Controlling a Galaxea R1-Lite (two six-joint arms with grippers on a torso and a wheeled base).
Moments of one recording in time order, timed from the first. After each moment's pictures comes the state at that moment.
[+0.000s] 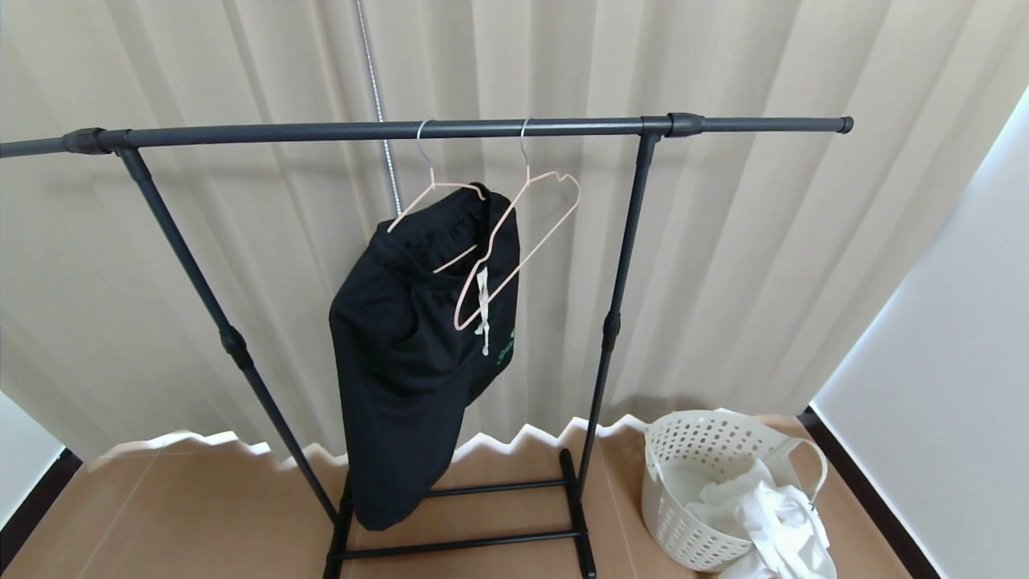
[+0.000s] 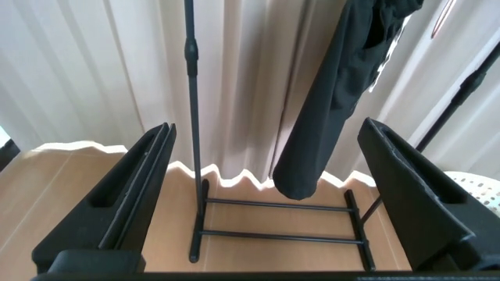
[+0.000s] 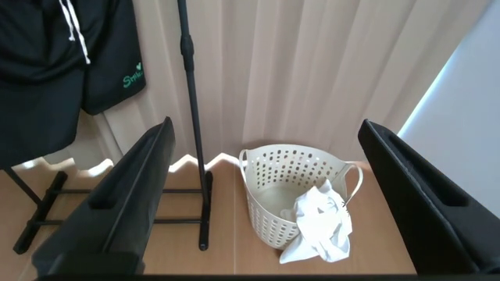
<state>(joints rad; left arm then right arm) 0.00 0.00 0.00 -0.02 0.12 -0.06 0.01 0.00 0.00 0.00 0.01 0.00</state>
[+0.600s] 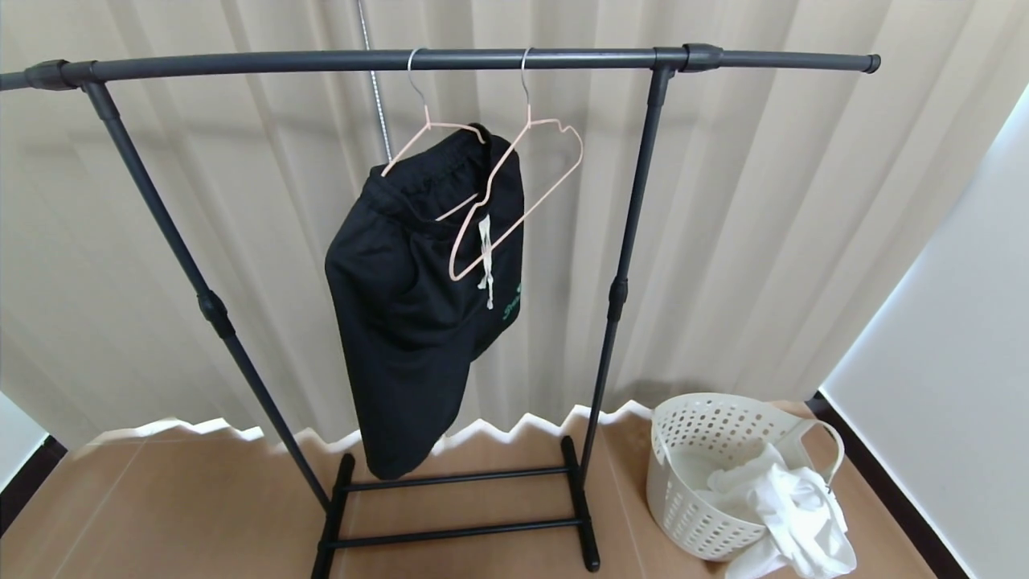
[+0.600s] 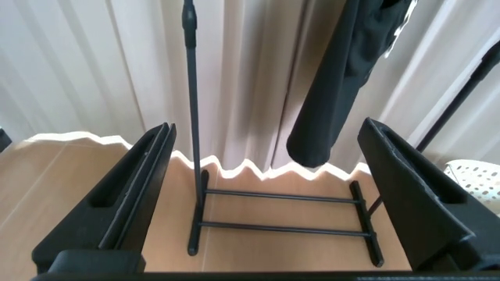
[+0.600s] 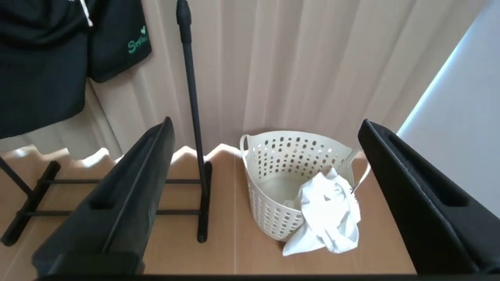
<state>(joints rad) 0.00 0.00 0.00 -0.02 0.12 -0.06 0.00 0.00 0.00 0.00 0.01 0.00</state>
